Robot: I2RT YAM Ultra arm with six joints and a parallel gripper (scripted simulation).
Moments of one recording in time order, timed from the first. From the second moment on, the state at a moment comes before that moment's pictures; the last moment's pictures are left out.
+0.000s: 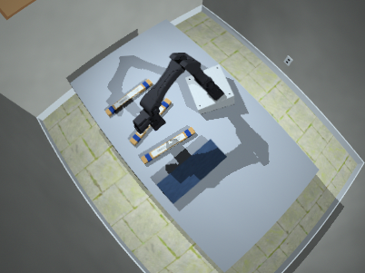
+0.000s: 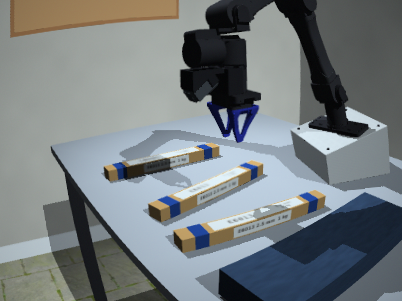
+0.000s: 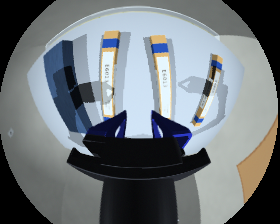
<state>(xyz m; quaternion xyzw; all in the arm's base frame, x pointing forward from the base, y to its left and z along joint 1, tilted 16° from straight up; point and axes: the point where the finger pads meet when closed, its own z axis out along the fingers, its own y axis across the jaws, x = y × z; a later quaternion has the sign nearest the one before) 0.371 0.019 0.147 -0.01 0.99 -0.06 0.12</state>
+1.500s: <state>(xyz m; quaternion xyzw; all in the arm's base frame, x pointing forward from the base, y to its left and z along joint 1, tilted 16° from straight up) 0.374 0.013 0.105 -0.01 0.99 -0.06 0.11</state>
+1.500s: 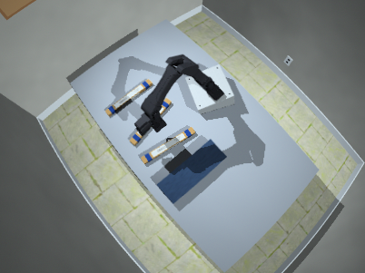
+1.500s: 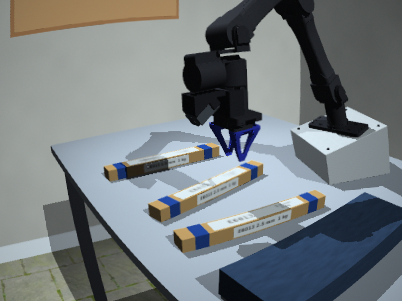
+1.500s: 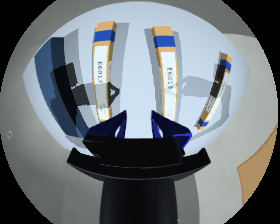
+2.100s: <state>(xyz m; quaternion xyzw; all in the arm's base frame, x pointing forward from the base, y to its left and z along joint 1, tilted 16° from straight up) 0.381 0.011 0.083 -0.01 0.99 -0.06 0.11</state>
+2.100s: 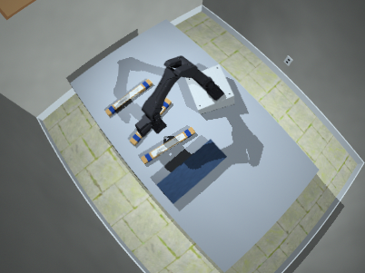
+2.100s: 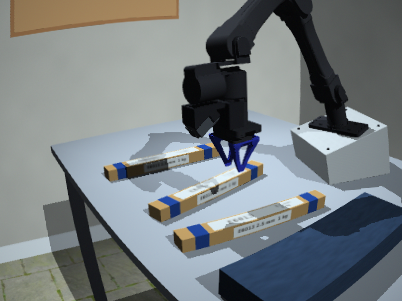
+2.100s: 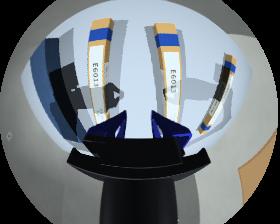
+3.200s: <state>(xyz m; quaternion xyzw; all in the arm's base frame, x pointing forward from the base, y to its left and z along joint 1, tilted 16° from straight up) 0.389 0.011 0.088 -0.01 0.99 -0.05 0.12</state>
